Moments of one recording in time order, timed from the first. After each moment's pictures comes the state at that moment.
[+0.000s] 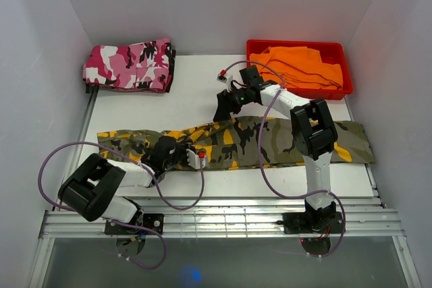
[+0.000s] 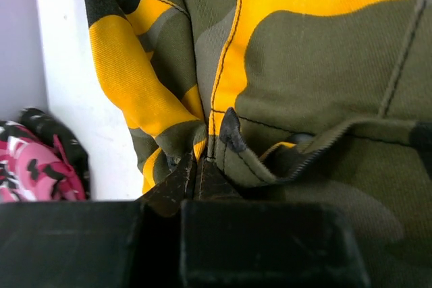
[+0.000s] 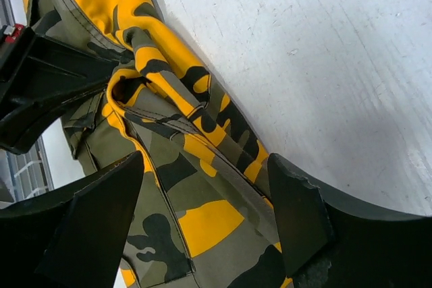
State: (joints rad) left arm -0.56 1.41 0.30 0.57 0.14 1.15; right arm 0.48 2.12 1.59 -0.36 -0.84 -0.13
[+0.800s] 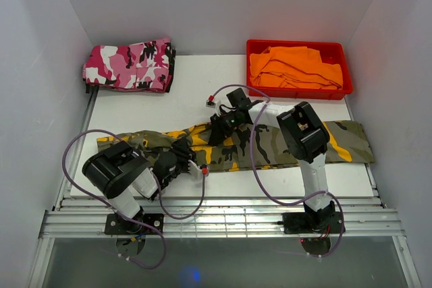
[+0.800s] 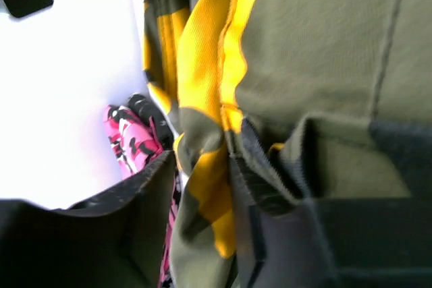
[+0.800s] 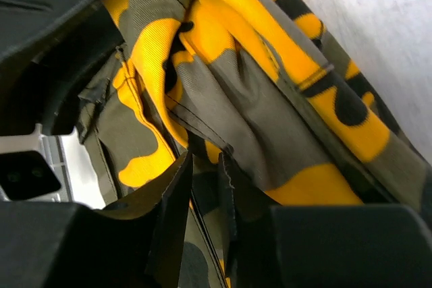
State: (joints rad) left arm -0.70 1.67 0.11 1.22 -0.14 1.42; right arm 0.61 2.14 1.38 -0.23 -0.88 -0.09
